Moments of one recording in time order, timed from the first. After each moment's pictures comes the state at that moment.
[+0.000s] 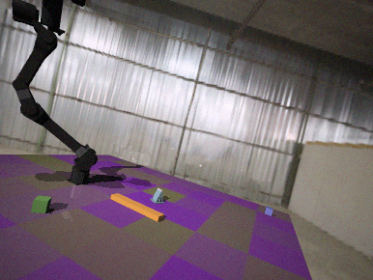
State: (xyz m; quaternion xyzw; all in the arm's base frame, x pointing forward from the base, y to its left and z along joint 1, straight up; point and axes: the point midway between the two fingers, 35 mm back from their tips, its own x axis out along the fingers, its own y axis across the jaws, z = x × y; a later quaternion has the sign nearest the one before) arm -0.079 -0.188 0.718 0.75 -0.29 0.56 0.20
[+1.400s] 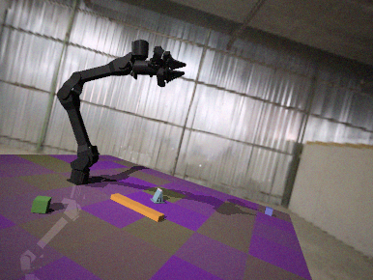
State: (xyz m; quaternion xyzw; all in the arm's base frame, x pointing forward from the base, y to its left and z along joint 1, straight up) arm 0.263 0.106 0.546 0.41 -0.02 0.19 0.89
